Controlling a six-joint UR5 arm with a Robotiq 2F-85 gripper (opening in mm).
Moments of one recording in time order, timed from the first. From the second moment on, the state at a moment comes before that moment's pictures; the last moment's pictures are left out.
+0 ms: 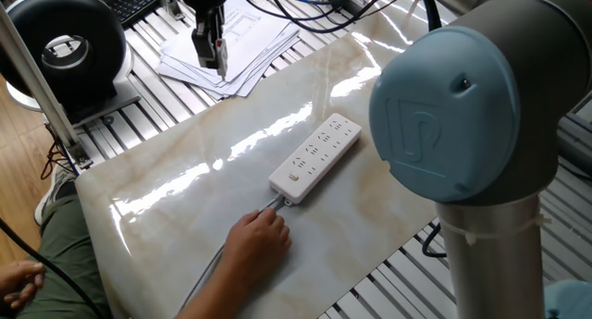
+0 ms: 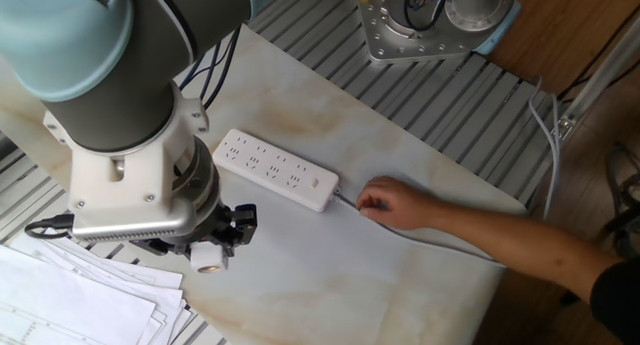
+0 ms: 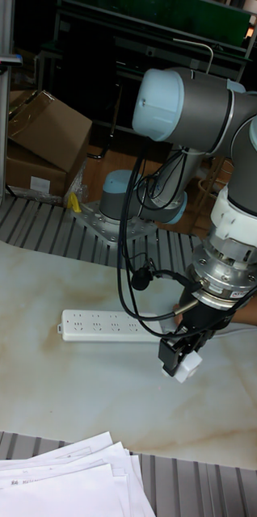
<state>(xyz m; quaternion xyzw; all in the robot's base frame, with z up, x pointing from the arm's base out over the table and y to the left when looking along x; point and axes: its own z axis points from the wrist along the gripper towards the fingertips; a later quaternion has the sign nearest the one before) 0.696 0.106 0.171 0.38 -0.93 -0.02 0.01</state>
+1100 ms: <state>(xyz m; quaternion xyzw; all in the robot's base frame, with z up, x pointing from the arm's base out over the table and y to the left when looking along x) 0.699 0.098 0.168 0.40 -0.92 0.00 0.02</state>
